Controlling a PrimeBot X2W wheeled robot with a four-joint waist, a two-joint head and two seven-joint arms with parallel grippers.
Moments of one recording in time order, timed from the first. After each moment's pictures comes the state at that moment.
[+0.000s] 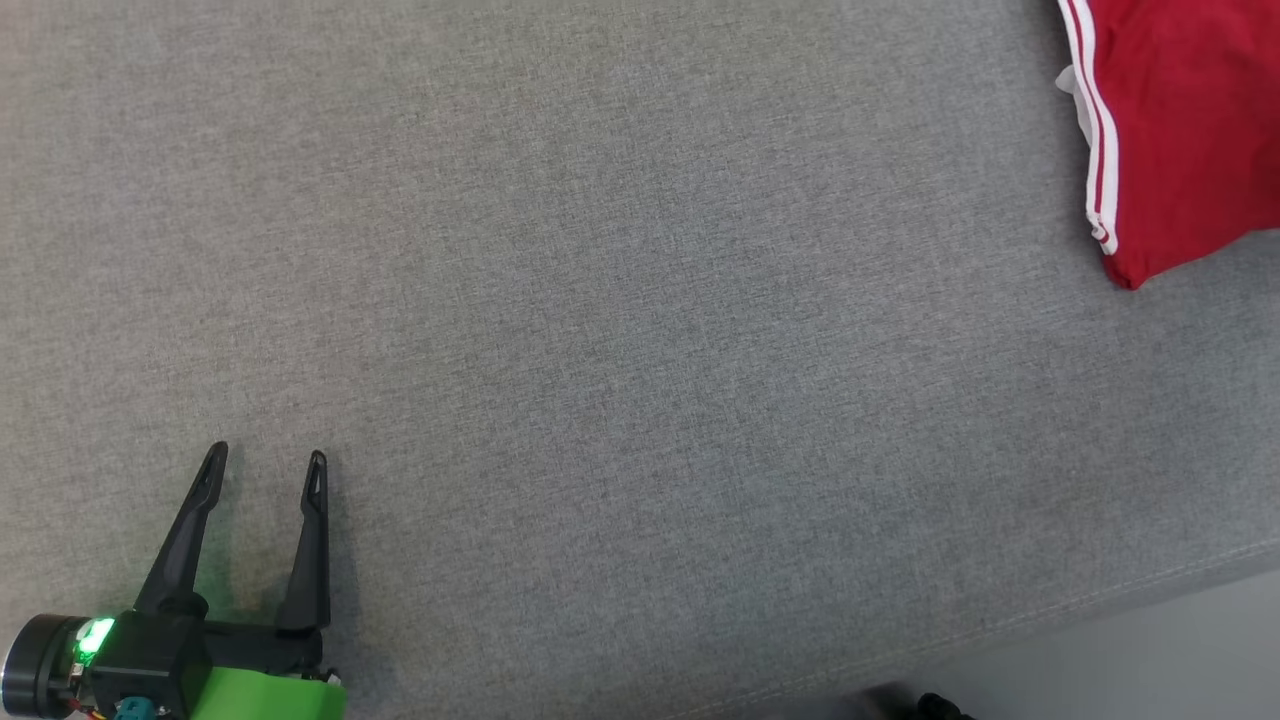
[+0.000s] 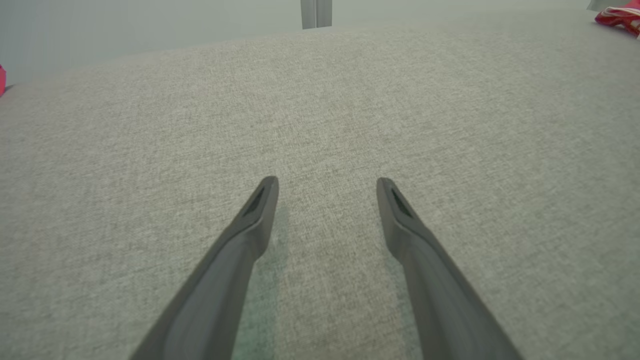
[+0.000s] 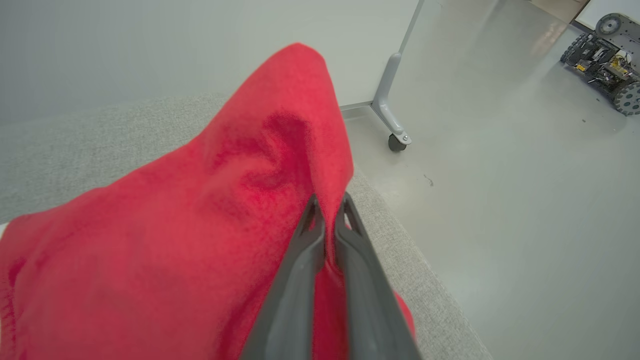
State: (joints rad) left arm 0.08 0.18 -0.01 -0.09 -0.10 -0.13 -0.26; right arm -1.12 -0.57 0.10 1.22 0.43 0.13 -0.15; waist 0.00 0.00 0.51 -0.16
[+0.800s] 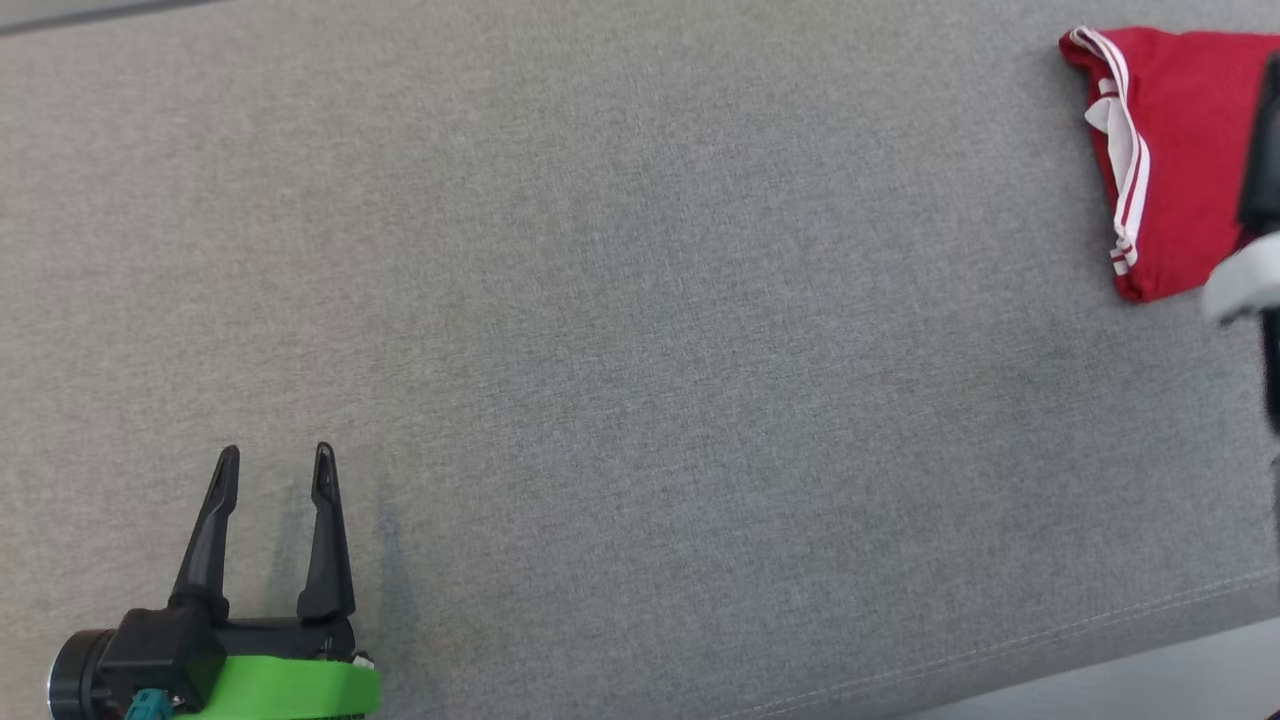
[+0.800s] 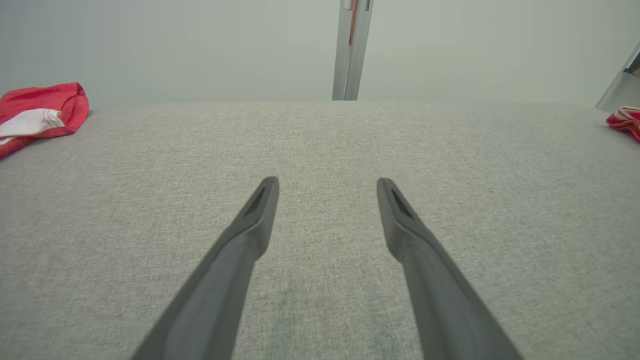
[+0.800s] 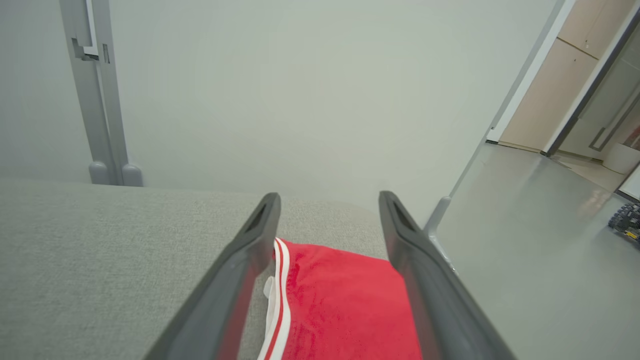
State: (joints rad) left arm 0.06 0.06 0.03 -0.06 -0.14 -0.11 -0.26; right arm -0.66 -0.36 -0.17 0.52 0.07 0.13 -0.26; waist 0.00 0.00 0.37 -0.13
